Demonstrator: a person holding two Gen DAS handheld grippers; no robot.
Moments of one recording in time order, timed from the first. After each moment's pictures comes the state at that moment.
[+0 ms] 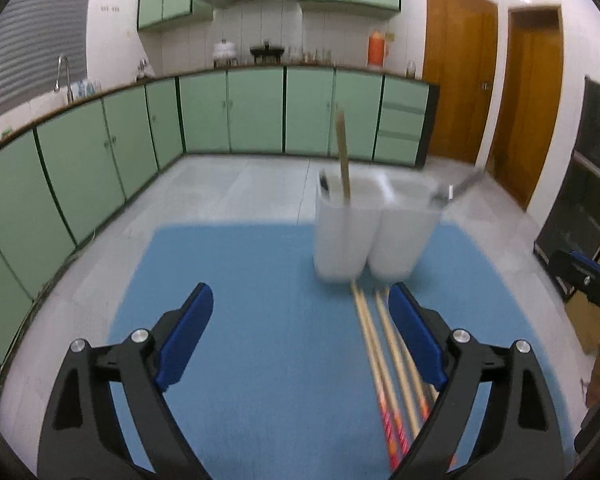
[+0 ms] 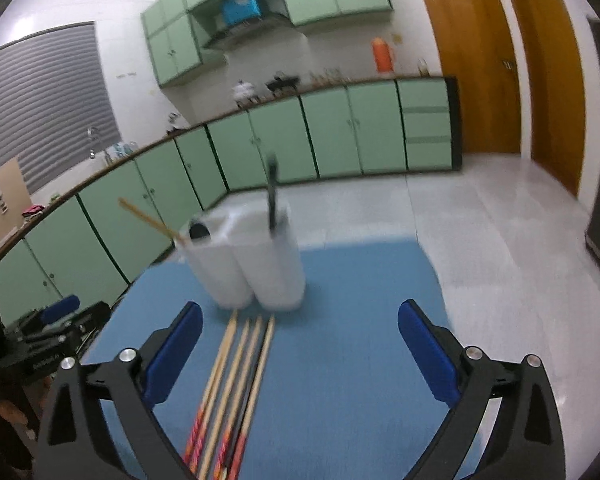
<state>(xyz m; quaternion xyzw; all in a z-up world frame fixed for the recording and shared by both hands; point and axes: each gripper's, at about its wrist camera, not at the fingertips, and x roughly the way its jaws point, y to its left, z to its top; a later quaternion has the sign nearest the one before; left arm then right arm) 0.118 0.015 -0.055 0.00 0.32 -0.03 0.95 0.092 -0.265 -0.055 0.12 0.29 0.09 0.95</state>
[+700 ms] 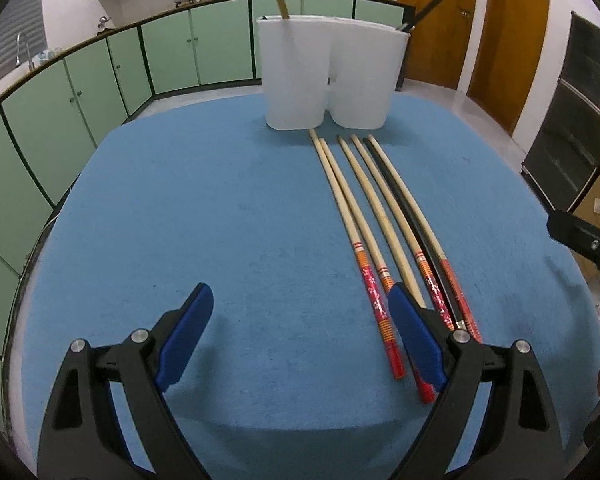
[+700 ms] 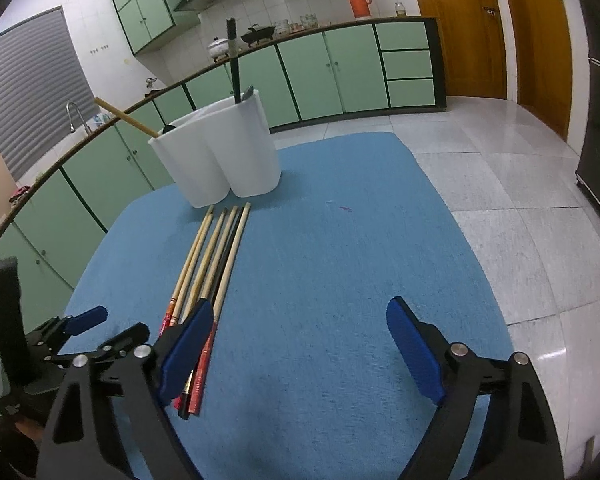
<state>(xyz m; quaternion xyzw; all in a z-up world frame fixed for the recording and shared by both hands) 0.088 -0.008 -0.154 0.04 0.43 -0.07 0.90 0.052 -0.268 -0.124 0.13 0.37 0.08 0.92</state>
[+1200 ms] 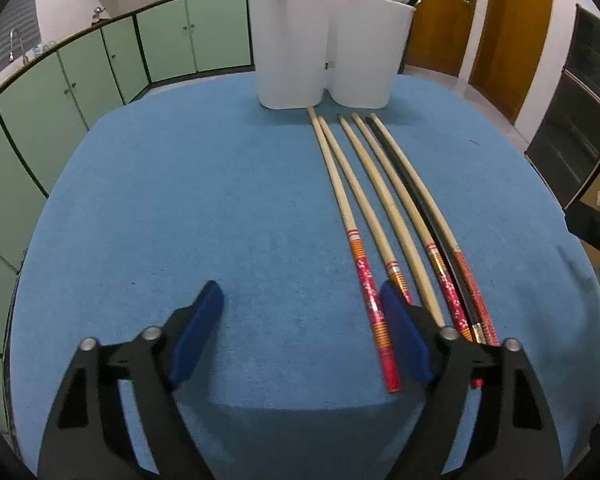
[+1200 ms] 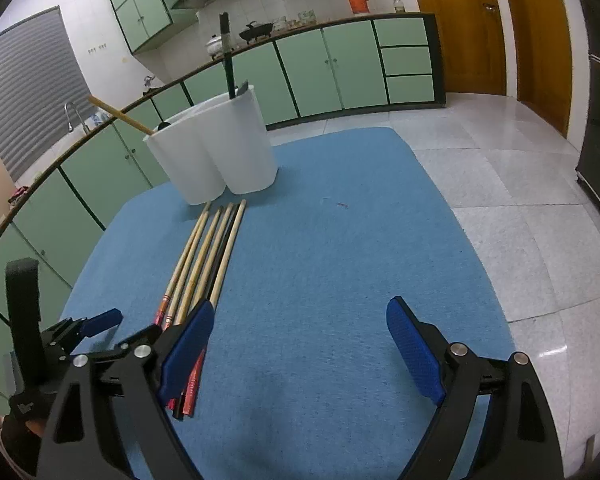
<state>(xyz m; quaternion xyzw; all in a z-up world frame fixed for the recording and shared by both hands) 0.098 -0.014 -0.165 0.04 0.45 -0.06 0.89 0.055 -0.267 -0.131 0.13 0.37 0.08 0.91</state>
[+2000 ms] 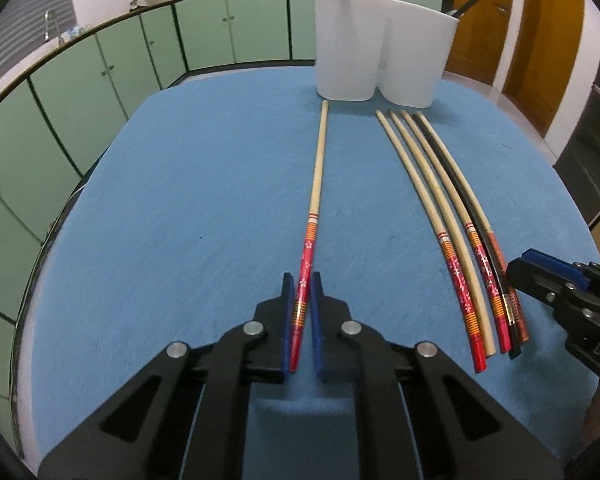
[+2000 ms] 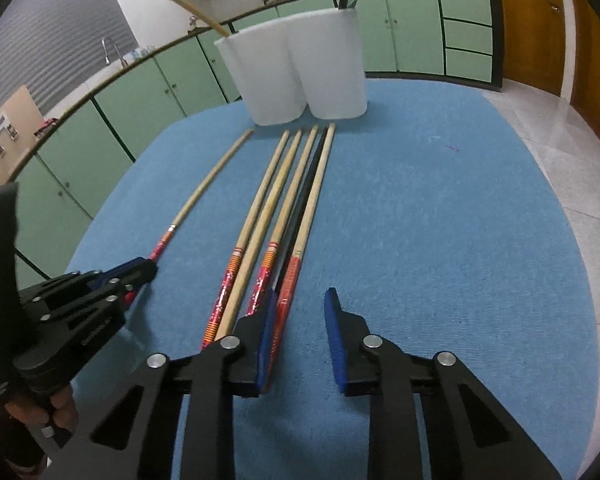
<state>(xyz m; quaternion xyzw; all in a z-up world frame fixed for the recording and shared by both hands) 0.075 0.013 -0.160 0.02 0.45 0.00 0.89 0.064 -0.192 -0.159 0.07 0.44 0.16 0.88</state>
